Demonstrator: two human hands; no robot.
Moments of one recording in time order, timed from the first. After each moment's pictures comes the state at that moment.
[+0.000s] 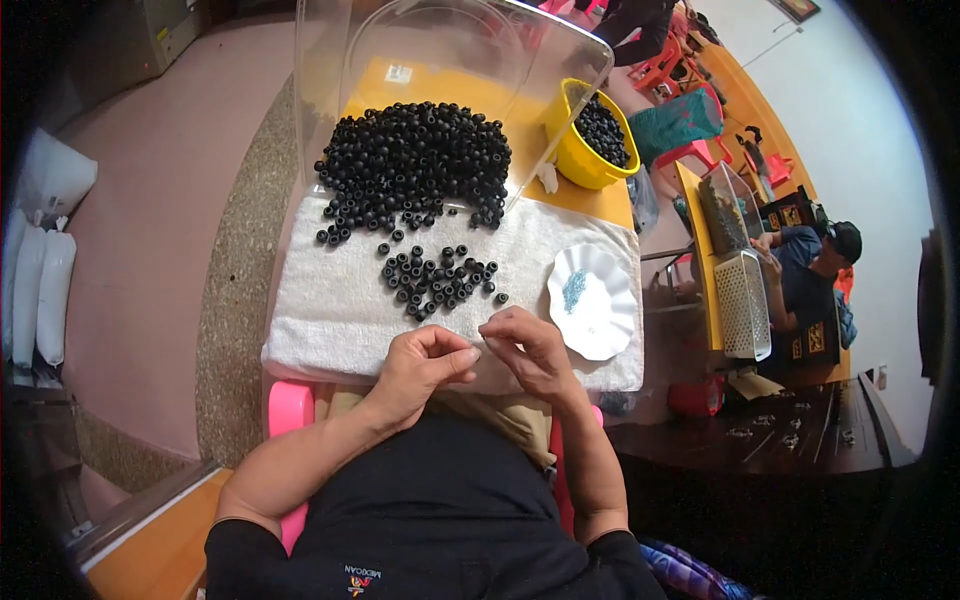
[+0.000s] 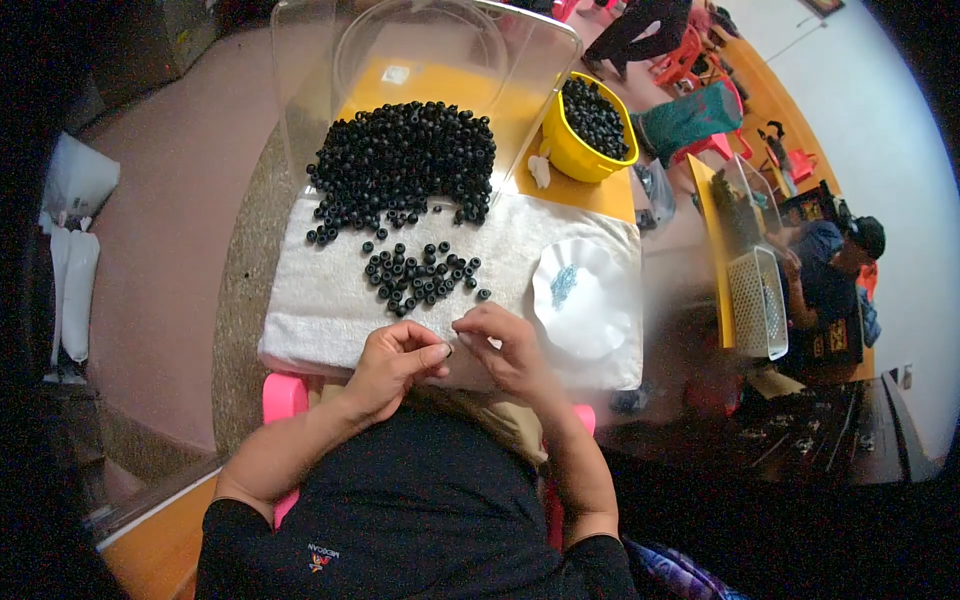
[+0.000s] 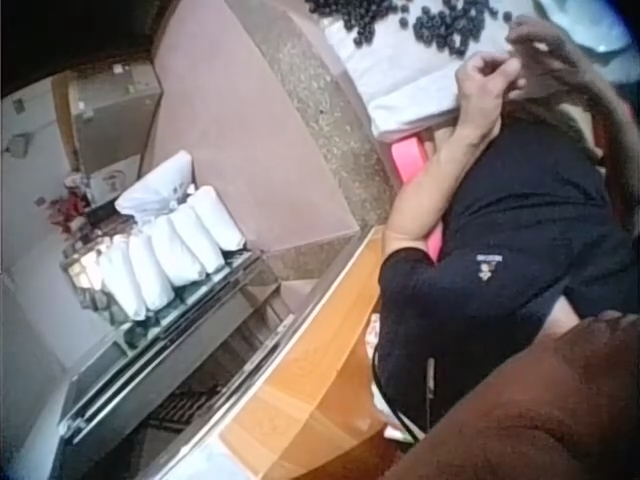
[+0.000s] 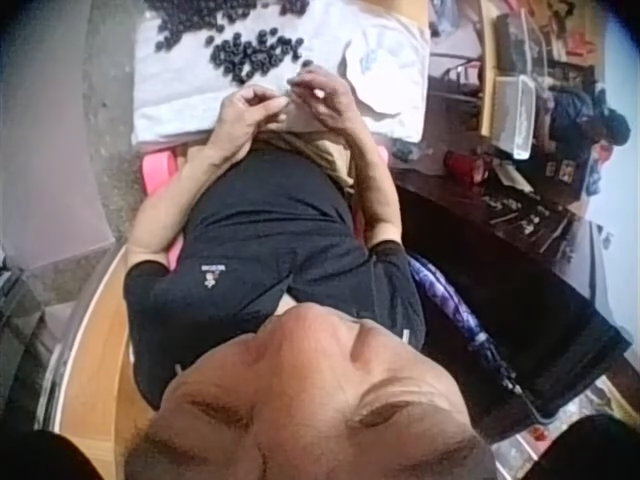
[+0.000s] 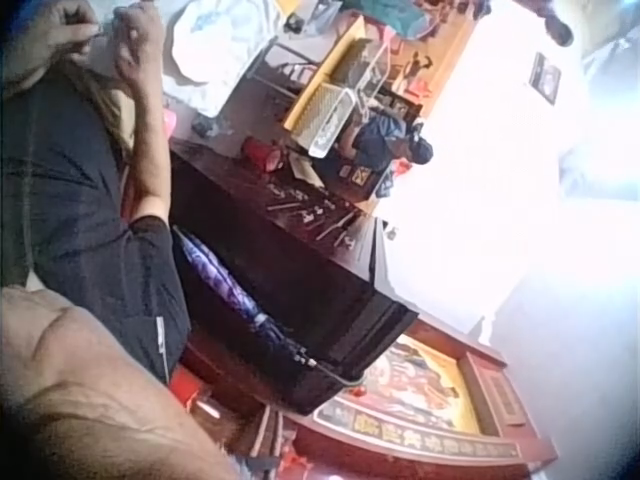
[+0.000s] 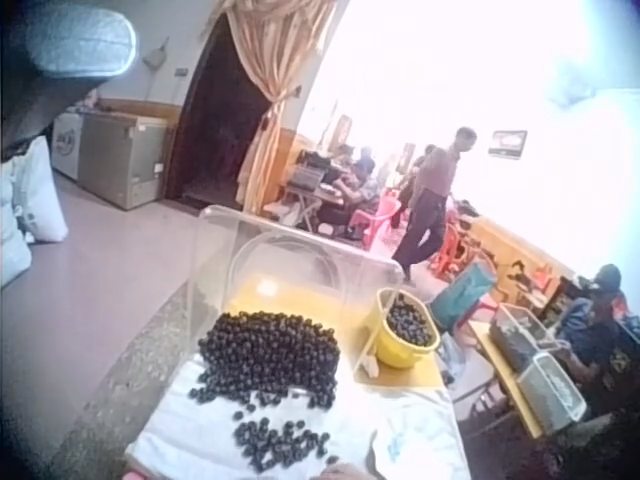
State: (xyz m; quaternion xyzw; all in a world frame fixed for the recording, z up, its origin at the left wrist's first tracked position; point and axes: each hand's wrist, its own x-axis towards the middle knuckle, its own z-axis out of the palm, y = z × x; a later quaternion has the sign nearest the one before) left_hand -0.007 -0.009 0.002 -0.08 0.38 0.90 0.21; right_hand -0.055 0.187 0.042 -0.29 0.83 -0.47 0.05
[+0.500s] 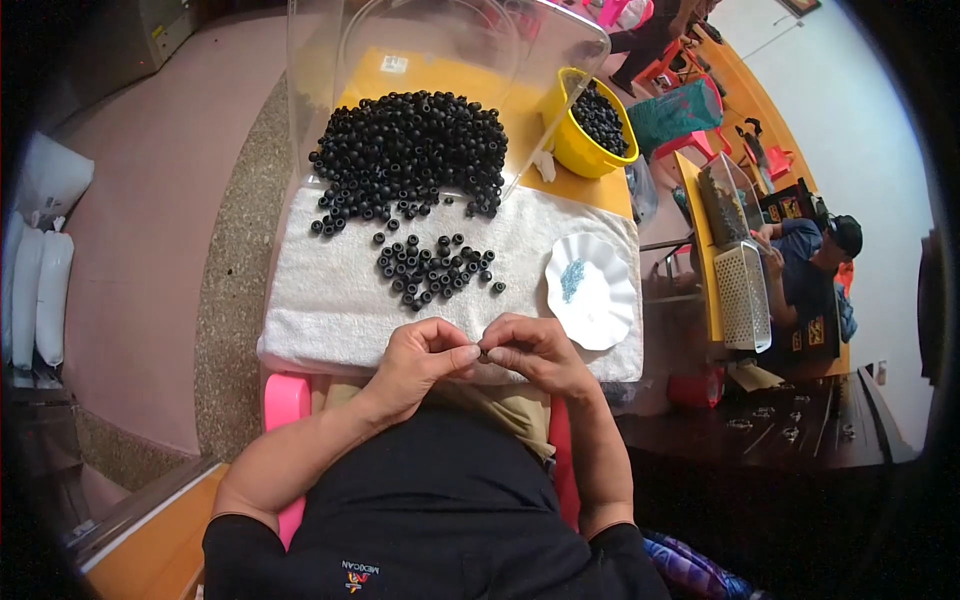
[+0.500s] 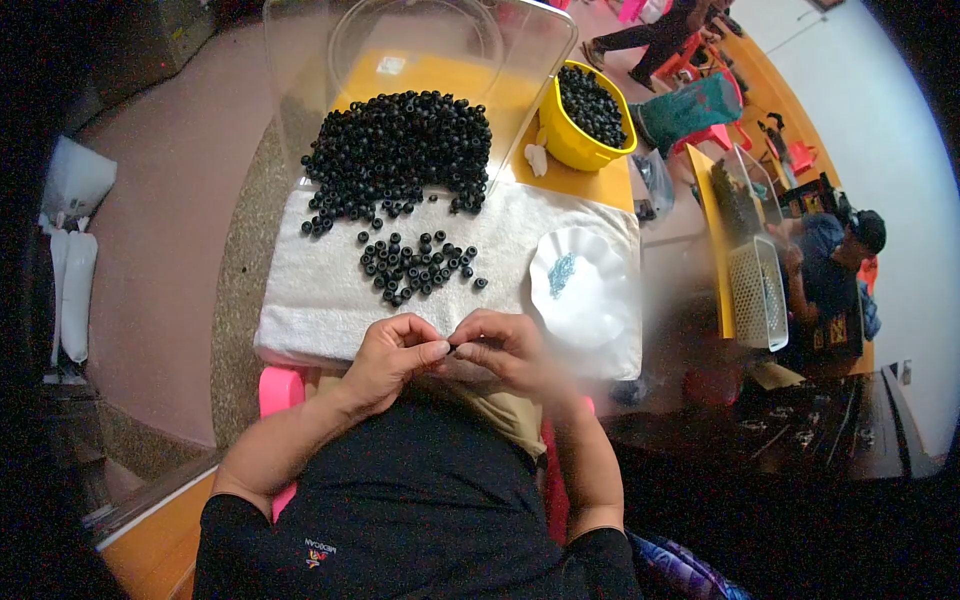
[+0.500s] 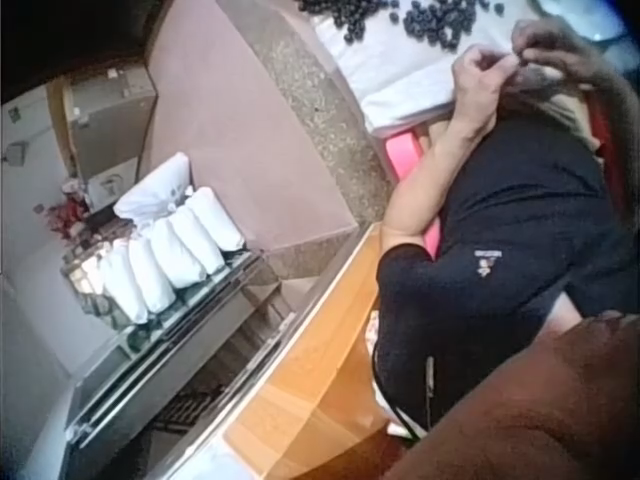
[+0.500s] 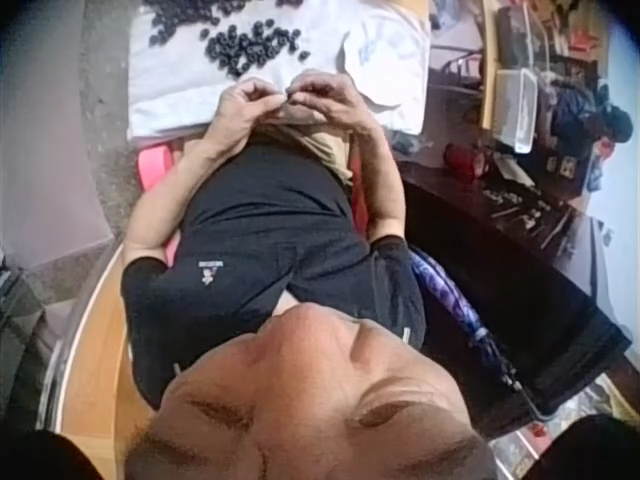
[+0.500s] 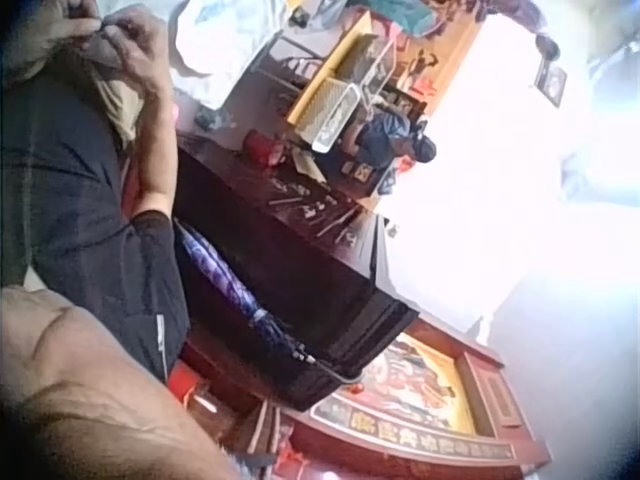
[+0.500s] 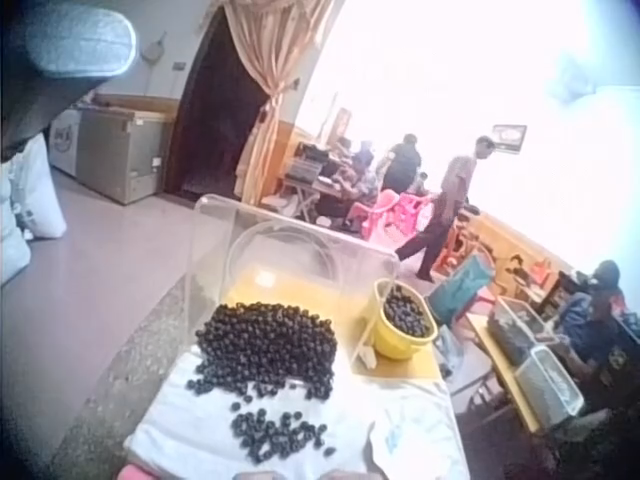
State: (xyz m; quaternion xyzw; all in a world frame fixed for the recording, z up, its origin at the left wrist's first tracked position) left_hand -0.007 -0.009 0.002 -0.03 0.40 0.89 0.22; right_hand -0.053 0.198 0.059 -0.23 0.75 -0.57 0.25
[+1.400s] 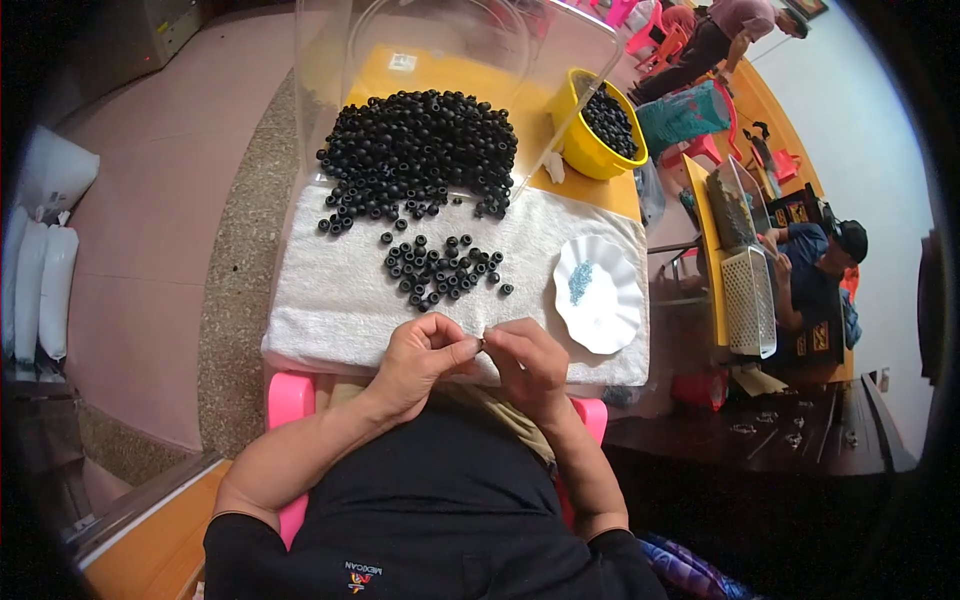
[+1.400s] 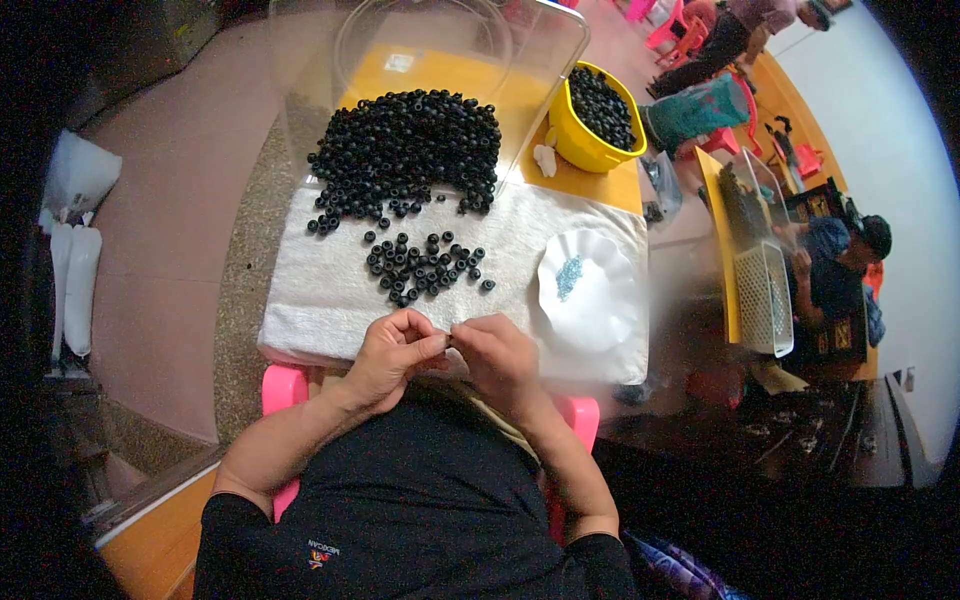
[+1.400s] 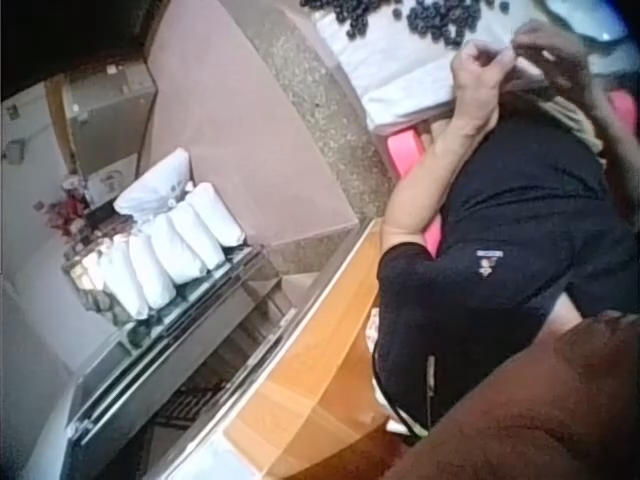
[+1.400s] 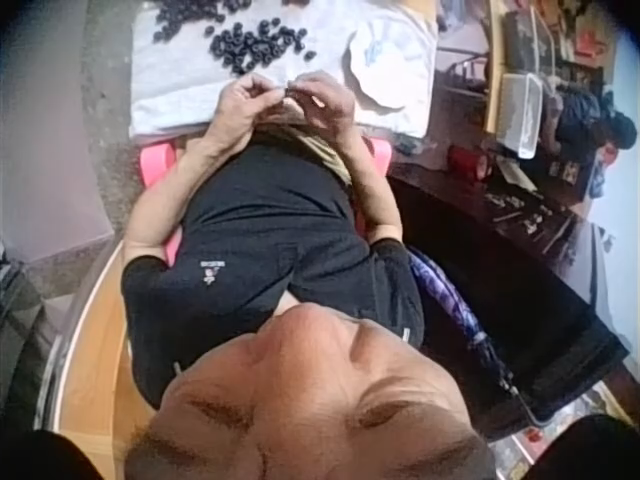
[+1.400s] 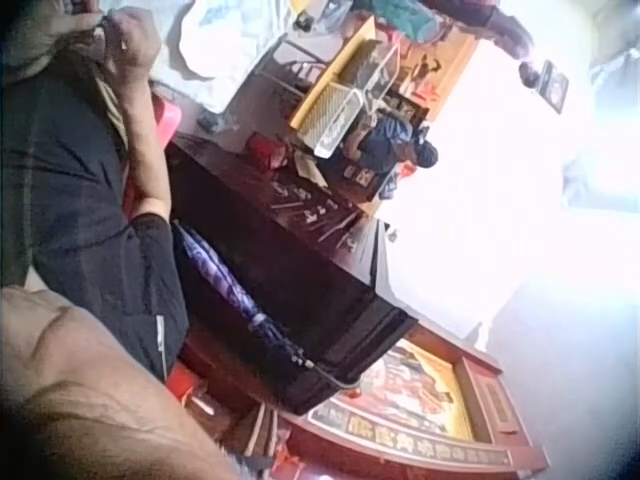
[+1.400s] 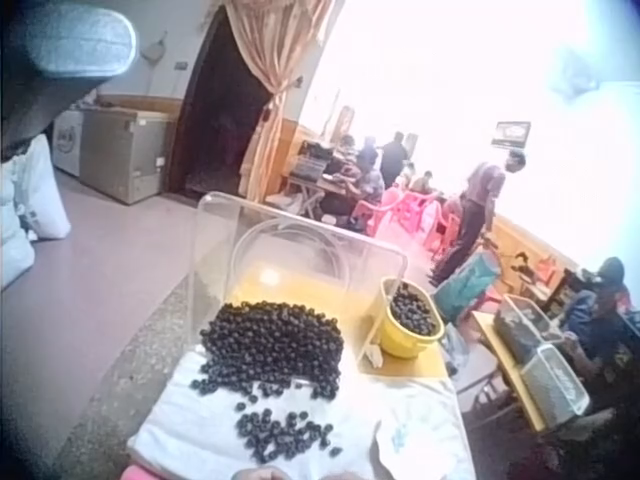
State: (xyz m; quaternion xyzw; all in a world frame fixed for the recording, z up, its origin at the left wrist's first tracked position) left_hand -0.009 -0.010 -0.001 -0.06 0.36 0.91 0.20; right_hand -0.032 0.169 0.035 -0.36 0.81 -0.43 -0.18
